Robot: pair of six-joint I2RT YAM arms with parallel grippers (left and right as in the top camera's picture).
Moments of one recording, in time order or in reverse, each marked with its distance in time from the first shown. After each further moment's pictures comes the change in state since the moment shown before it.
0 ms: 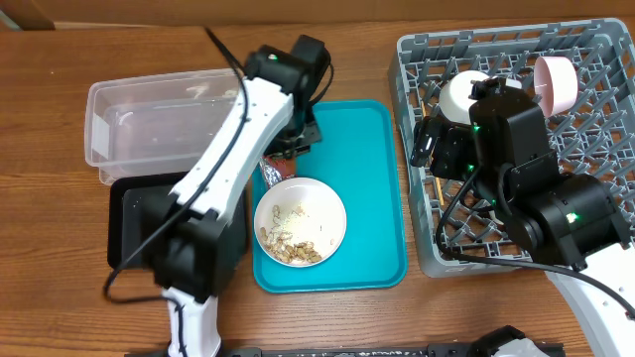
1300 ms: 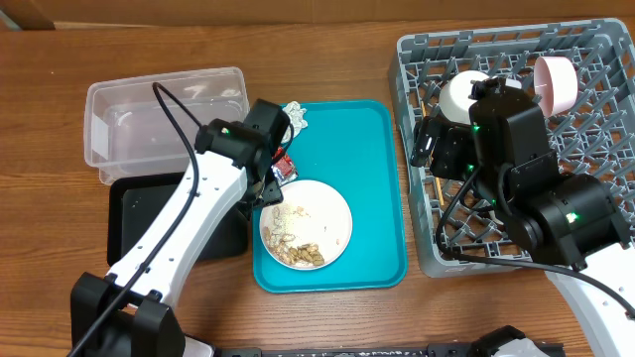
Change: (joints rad) left arm 0.050 -0.414 -0.673 0.286 -0.118 -0.022; right arm 0.000 0.000 0.000 0.000 0.000 0.000
